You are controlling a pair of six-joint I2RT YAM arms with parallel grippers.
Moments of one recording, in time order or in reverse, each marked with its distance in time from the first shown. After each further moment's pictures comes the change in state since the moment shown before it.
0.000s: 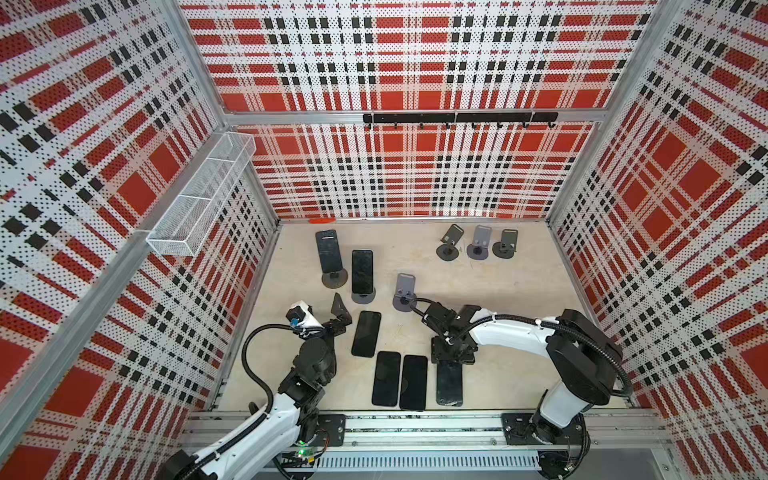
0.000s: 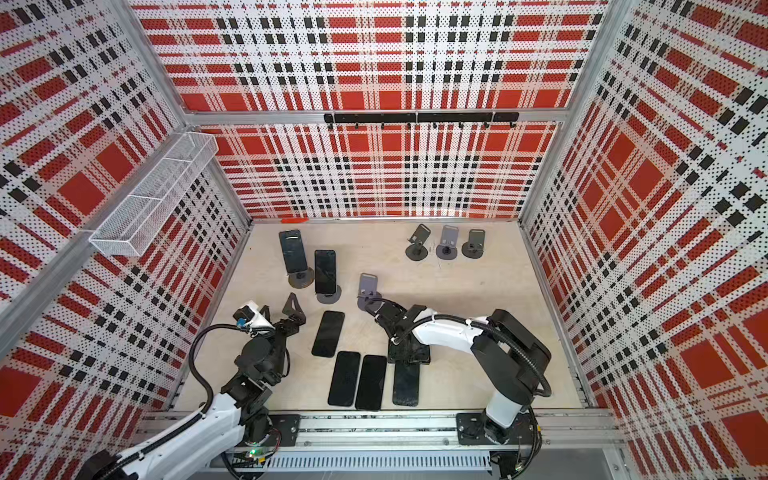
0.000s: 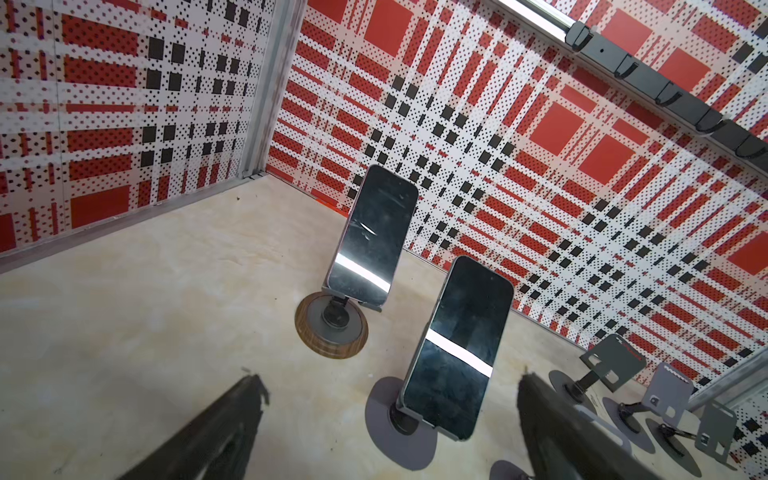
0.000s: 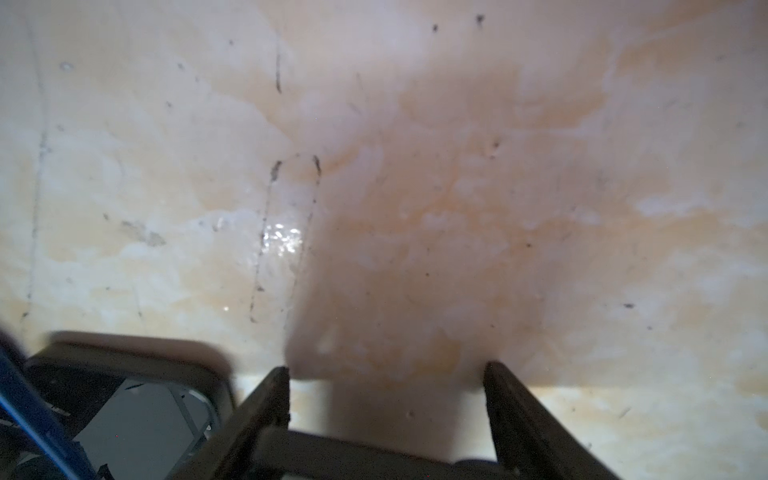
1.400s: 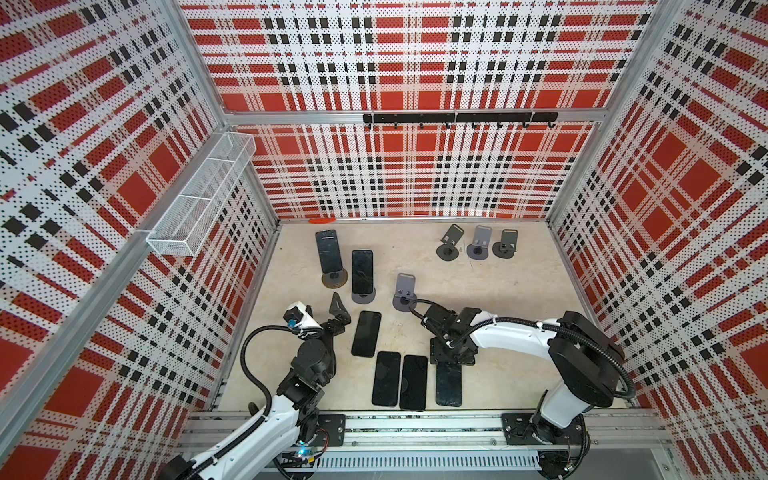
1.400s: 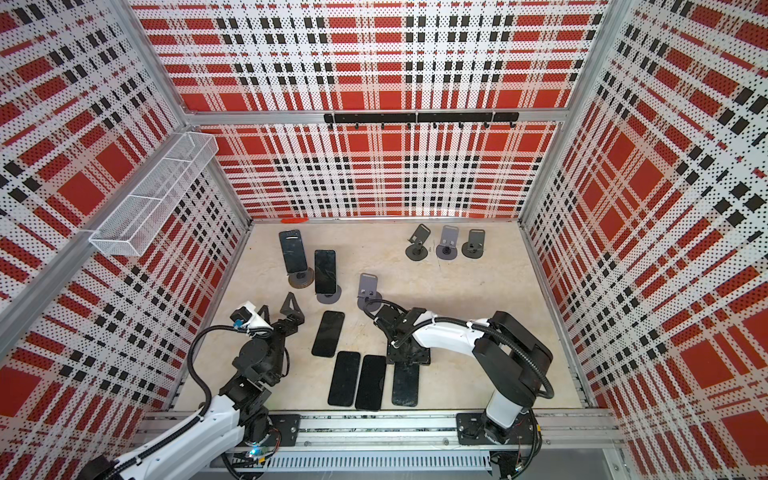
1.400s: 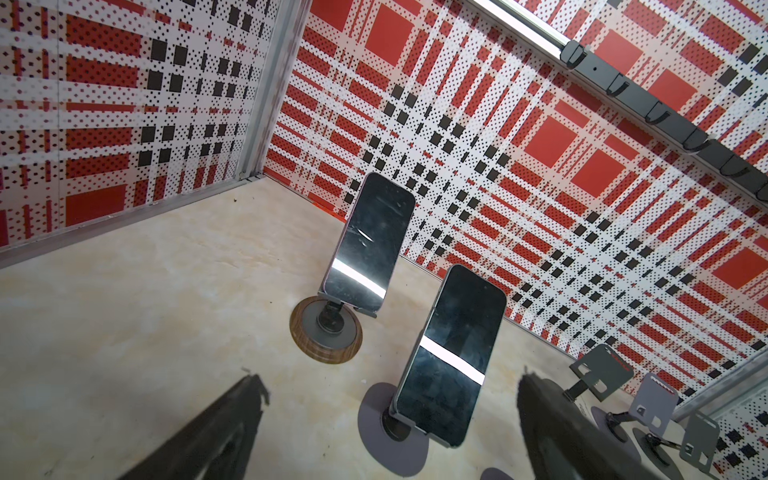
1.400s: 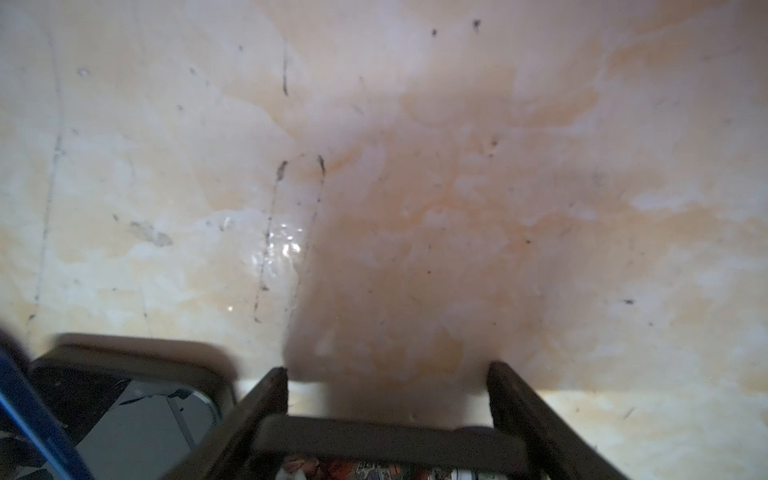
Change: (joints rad) left arm 0.002 -0.030 0.000 -0.013 0.001 -0.017; right arm 0.019 -0.013 -0.015 0.021 0.019 0.023
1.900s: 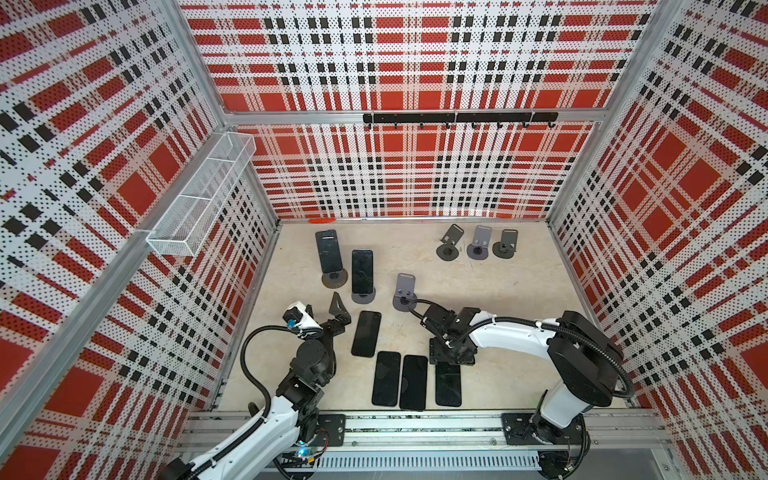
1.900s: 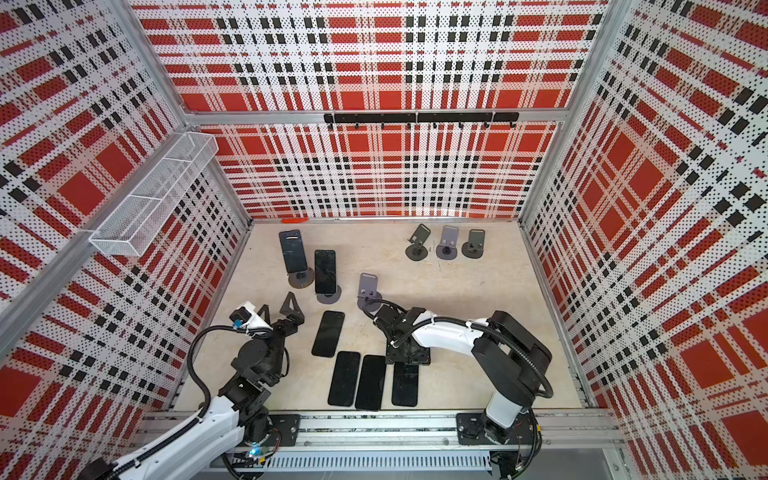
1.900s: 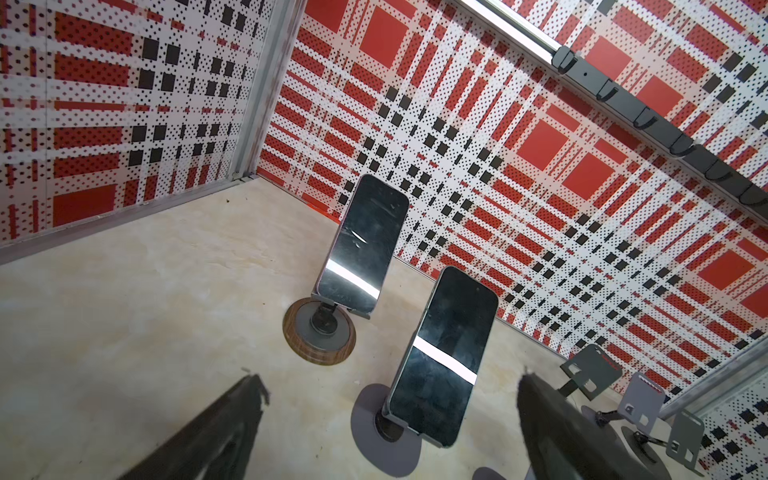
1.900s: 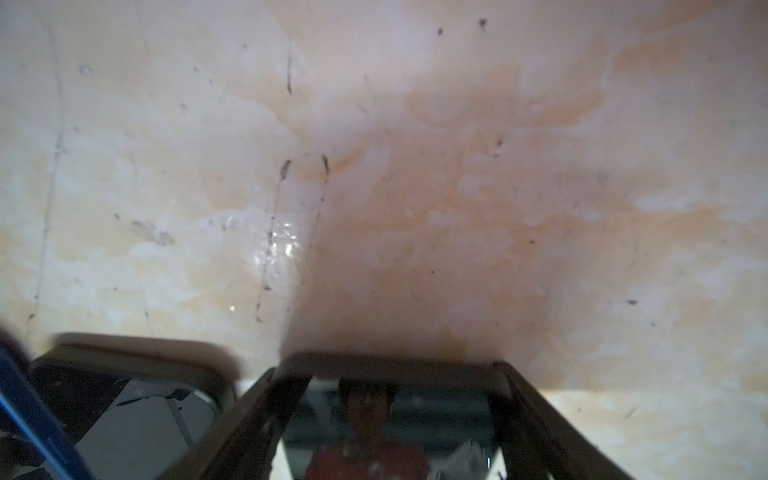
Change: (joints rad) left arm 0.000 -0.012 0.000 -0.003 0.017 -0.004; right arm 0.003 0.004 0.005 -0.003 0.000 -0.001
